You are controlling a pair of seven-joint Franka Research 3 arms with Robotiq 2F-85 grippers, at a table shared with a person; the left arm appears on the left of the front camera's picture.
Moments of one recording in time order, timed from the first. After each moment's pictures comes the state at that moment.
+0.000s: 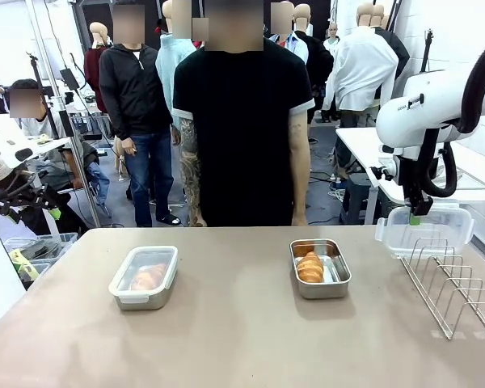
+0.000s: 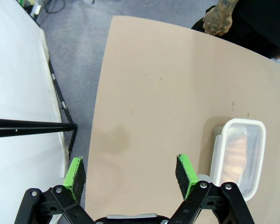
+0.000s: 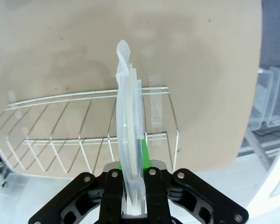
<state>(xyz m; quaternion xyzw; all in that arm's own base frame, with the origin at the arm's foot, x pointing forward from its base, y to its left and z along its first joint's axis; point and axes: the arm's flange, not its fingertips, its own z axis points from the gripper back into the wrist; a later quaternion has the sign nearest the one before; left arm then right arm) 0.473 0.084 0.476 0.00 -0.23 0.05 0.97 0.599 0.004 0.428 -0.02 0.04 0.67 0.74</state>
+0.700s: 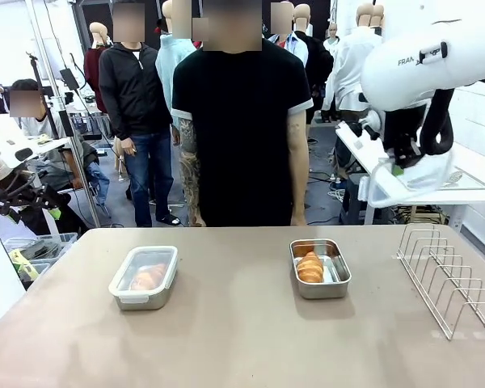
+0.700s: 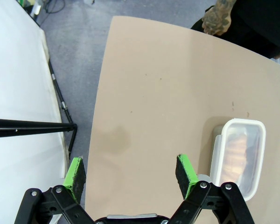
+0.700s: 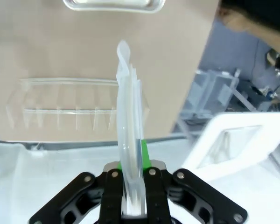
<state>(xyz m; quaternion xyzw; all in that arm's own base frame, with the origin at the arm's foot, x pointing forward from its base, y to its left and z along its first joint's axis) 0.473 0.083 0.476 0.00 -0.23 0.05 0.97 0.497 0.106 0.576 -0.18 -0.03 0.76 0.62</state>
